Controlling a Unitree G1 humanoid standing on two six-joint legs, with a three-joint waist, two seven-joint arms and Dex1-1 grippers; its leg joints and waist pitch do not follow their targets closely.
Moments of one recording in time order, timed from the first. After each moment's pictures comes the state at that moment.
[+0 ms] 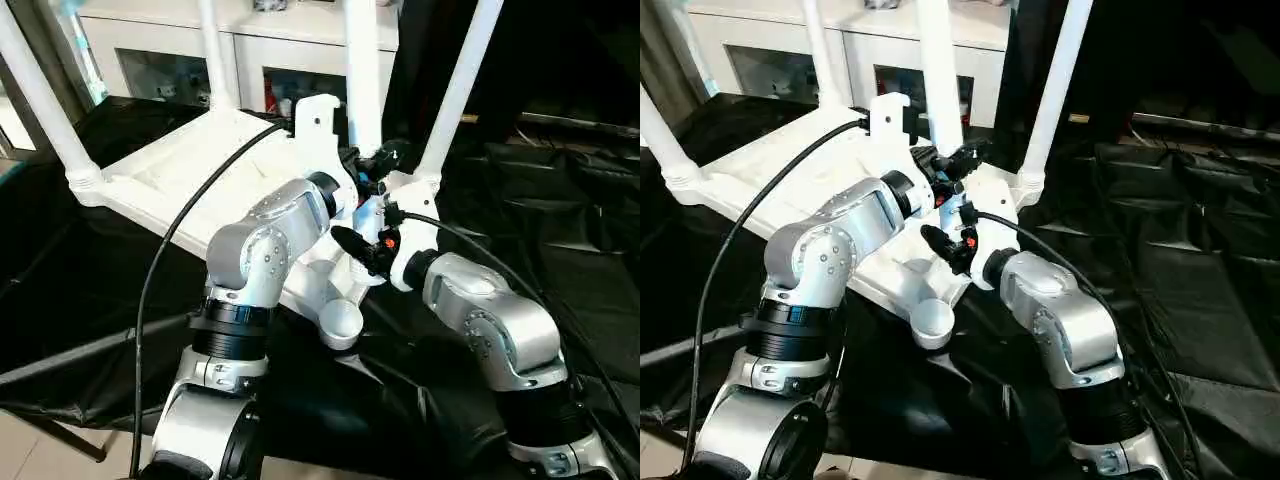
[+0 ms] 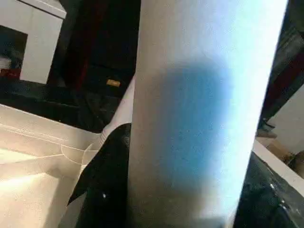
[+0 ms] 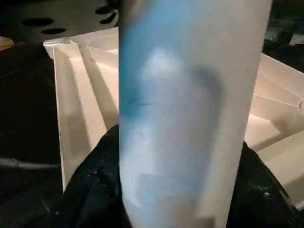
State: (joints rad) left arm -0.78 -0.12 0.06 0.15 -0.45 0.70 -0.16; right arm -0.43 -0.16 0.14 -0.09 0.30 0.70 0.32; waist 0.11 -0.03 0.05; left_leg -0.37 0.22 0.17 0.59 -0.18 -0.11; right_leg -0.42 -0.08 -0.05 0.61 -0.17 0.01
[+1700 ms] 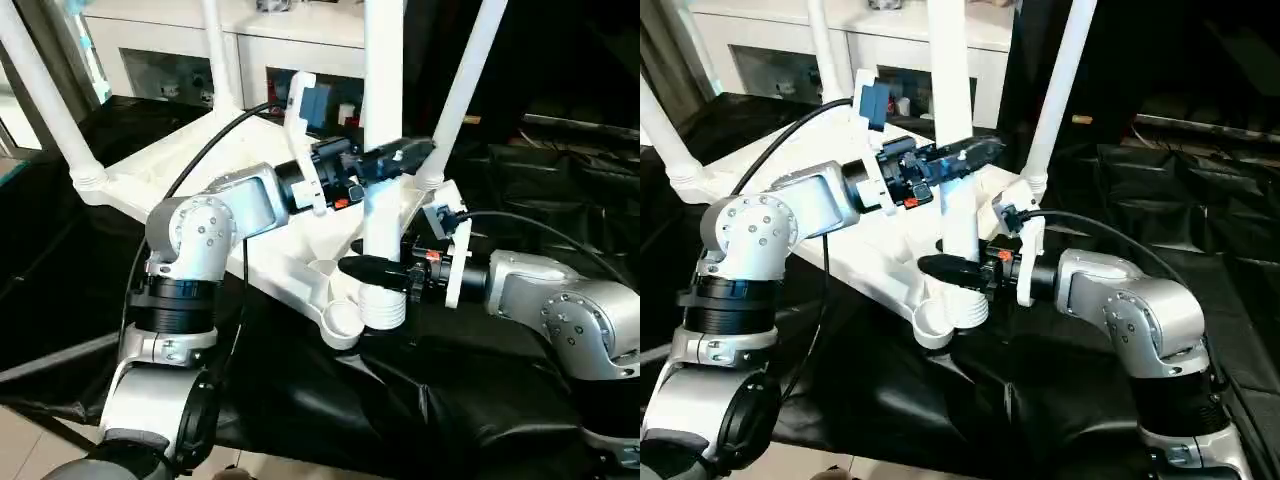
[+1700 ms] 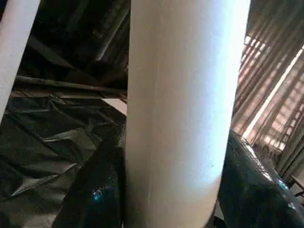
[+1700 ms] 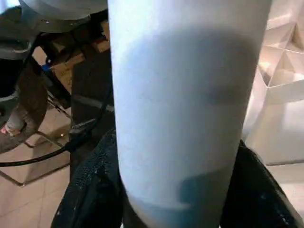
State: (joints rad) left arm -0.84 0.09 0.09 0.15 -0.75 0.92 -0.67; right arm -0.45 -0.42 0.06 -0.18 0.66 0.95 0.76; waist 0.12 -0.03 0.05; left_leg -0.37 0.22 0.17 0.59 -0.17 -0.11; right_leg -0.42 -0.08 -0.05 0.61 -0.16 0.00
